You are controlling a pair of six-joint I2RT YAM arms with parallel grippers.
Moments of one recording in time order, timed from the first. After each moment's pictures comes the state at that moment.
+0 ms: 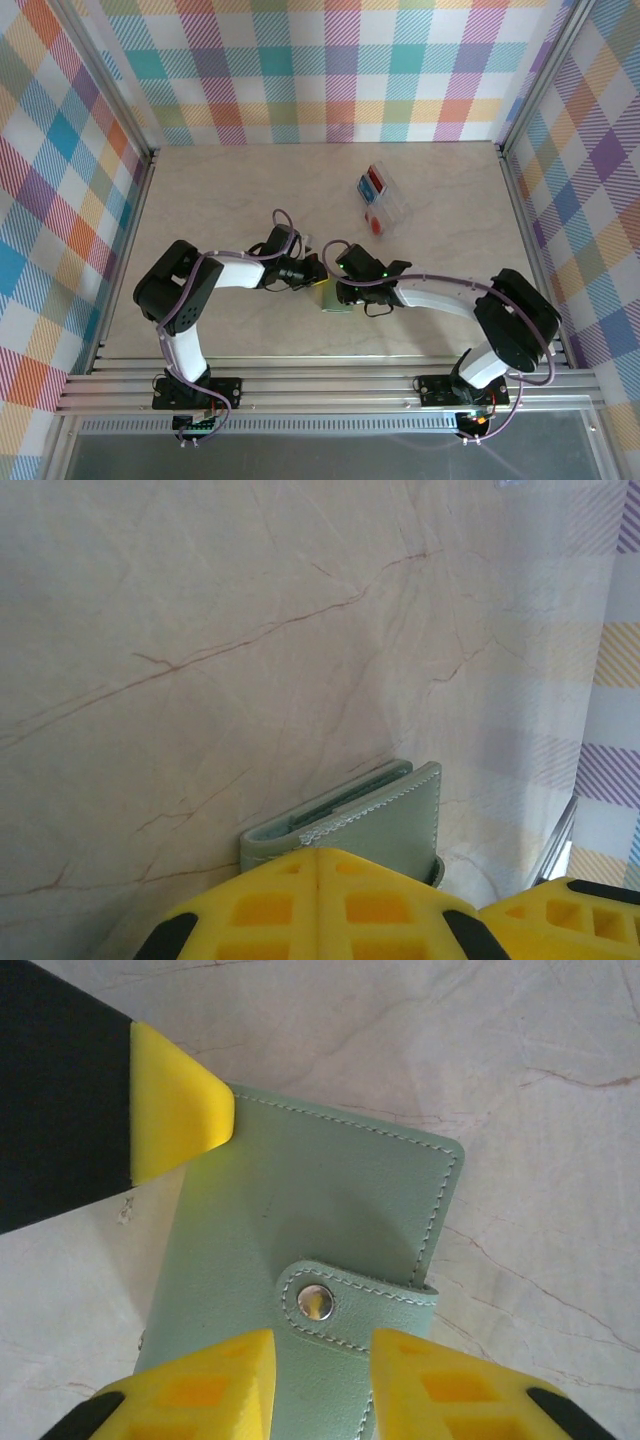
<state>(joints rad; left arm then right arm) -0.58 1.81 0.81 0.16 0.54 -0.84 0.89 1.55 0.84 -0.38 0.08 0.66</state>
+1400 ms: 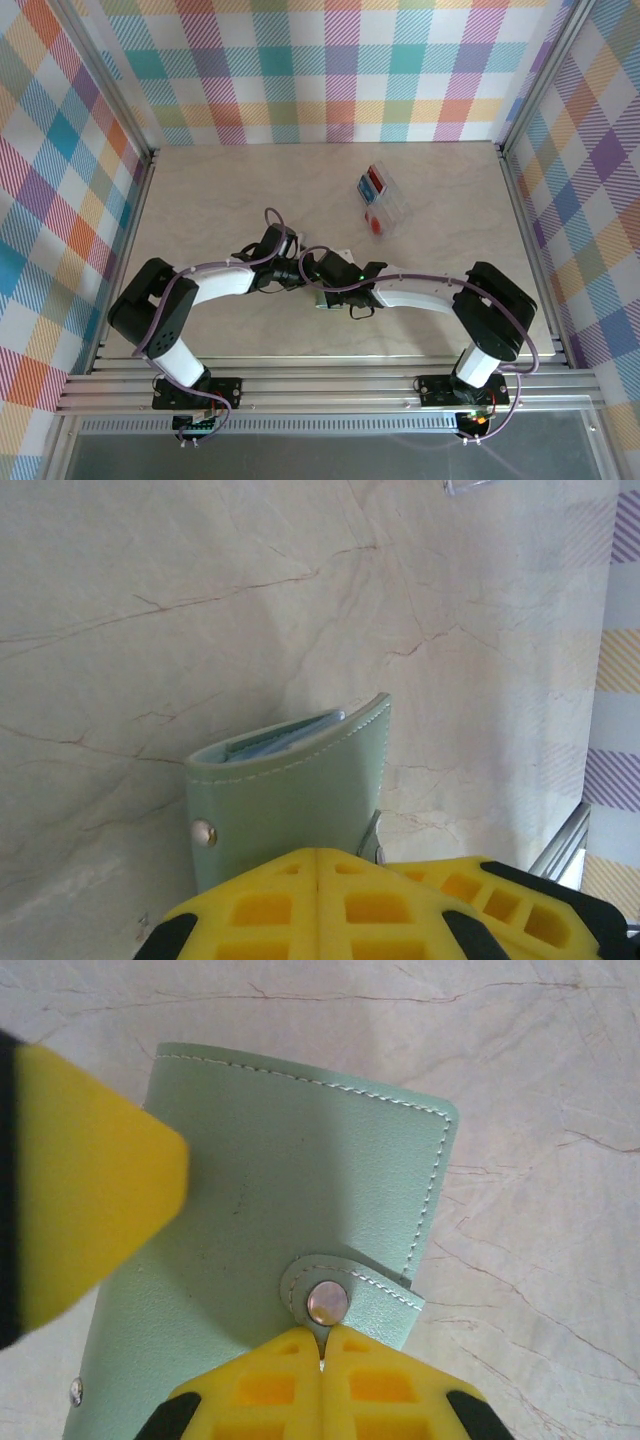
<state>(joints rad) -0.61 1.64 0.79 0.02 0.46 -0.83 0.99 1.66 0.96 -0.43 0.26 0.65</state>
